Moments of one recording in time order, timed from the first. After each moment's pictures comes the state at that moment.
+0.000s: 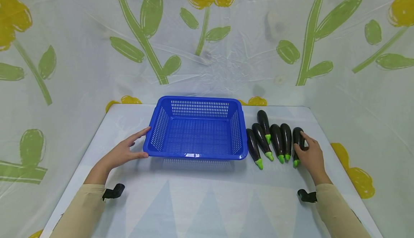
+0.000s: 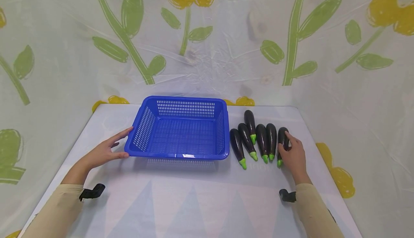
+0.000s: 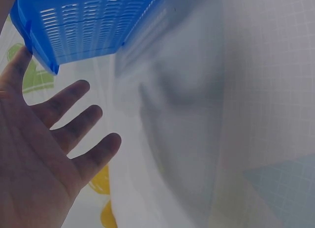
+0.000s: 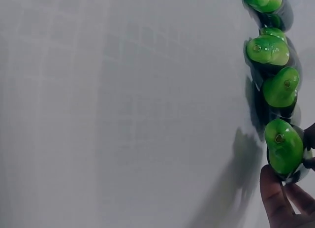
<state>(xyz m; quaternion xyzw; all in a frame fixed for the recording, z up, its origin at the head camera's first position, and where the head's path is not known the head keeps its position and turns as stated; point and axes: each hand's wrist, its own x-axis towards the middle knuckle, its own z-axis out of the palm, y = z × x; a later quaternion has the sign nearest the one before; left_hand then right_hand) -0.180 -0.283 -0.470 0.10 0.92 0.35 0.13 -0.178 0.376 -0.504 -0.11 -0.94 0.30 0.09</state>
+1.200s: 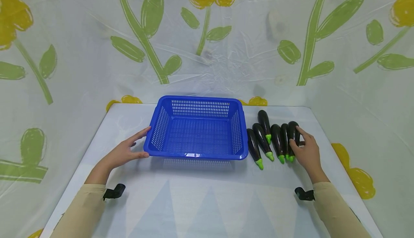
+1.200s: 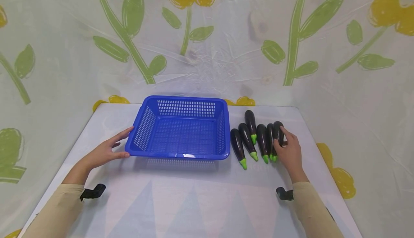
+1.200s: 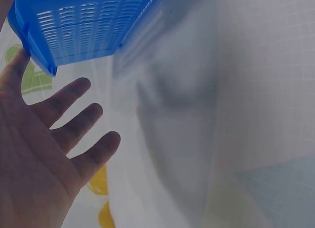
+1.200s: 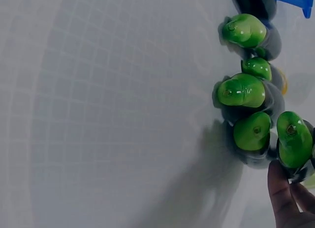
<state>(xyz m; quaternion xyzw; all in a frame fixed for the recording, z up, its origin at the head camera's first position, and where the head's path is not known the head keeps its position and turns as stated) -0.179 -0.283 -0.471 0.11 0.92 0.36 0.12 -0.183 0.355 -0.489 -0.07 -0.94 0.31 0.13</state>
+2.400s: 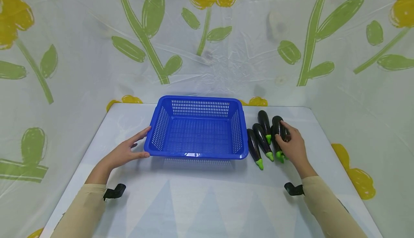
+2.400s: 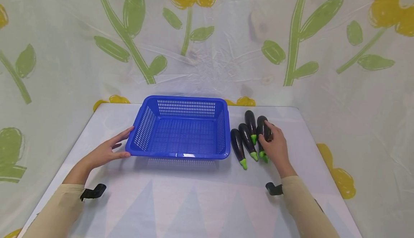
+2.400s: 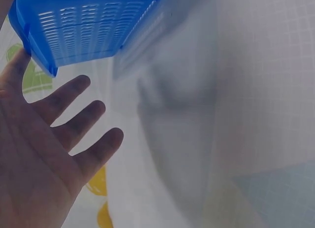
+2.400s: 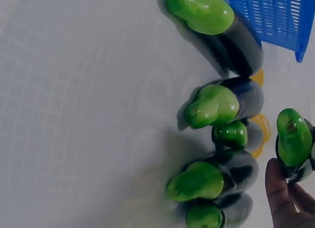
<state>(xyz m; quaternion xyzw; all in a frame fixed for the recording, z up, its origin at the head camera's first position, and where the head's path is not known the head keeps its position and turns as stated) -0.178 -0.284 -0.472 0.12 0.91 0.37 0.13 -0.197 0.314 -0.478 -0.01 -0.93 0.35 0.12</state>
